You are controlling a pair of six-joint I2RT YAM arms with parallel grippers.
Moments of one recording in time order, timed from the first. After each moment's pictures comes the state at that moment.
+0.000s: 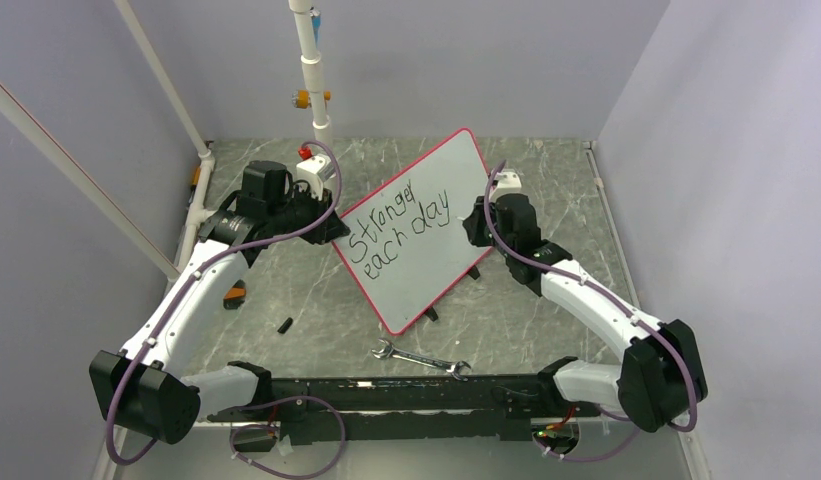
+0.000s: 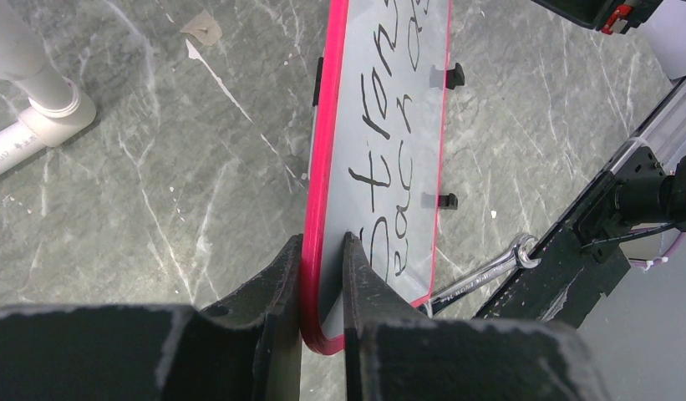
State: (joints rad) left arm -0.30 1.19 1.15 -0.59 0.48 -0.04; right arm 0.47 1.21 0.79 -0.02 0.09 0.32
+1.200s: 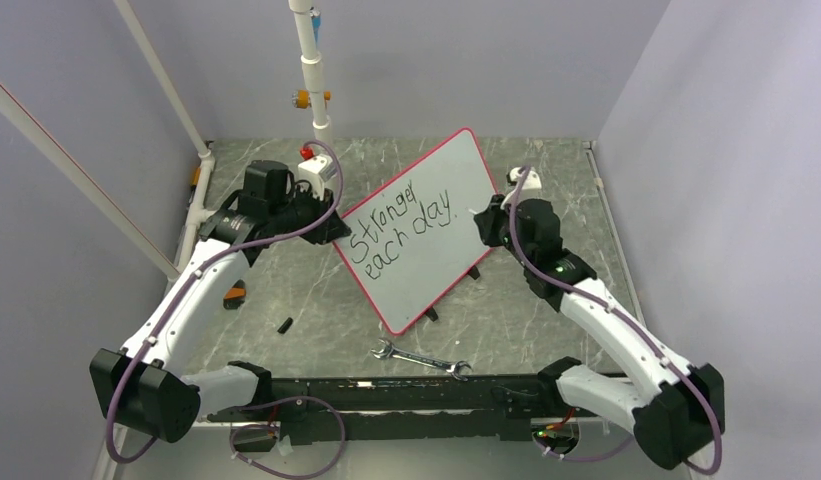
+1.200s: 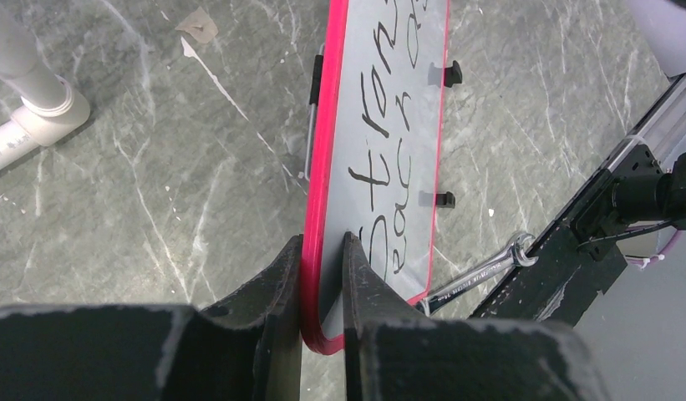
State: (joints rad) left arm -0.31 1.19 1.15 -0.59 0.48 -0.04; right arm 0.46 1.05 0.78 -0.08 0.10 0.29
